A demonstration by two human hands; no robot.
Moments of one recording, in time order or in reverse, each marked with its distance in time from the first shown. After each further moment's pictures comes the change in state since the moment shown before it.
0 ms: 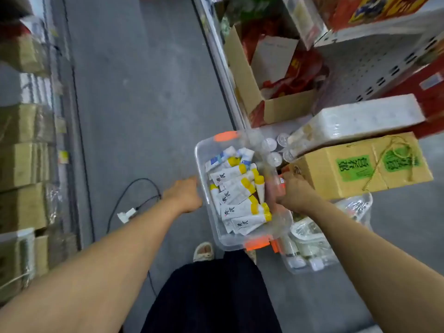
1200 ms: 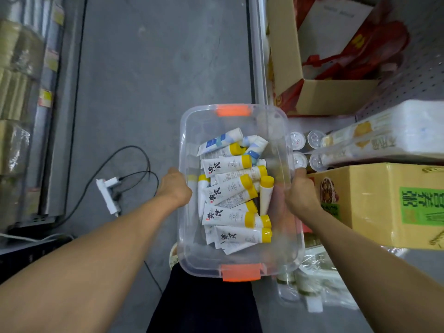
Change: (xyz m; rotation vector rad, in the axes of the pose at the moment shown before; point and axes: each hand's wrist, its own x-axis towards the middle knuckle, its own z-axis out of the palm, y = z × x) left_hand 0.126 -0.012 0.110 -0.394 0.143 -0.396; right_hand 0.141 0.029 0.070 0.082 0.210 -0.003
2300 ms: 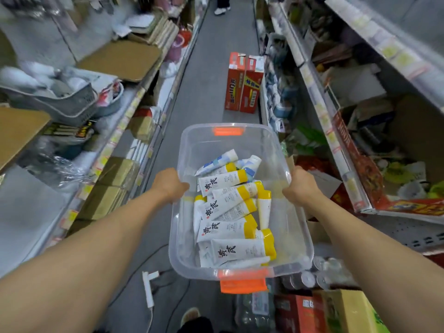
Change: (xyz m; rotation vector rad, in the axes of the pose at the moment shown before) left_hand -0.138 -0.030 -0.433 -0.148 0.362 0.211; right_hand -0.115 -0.325 -0.294 -0.051 0.241 -0.323
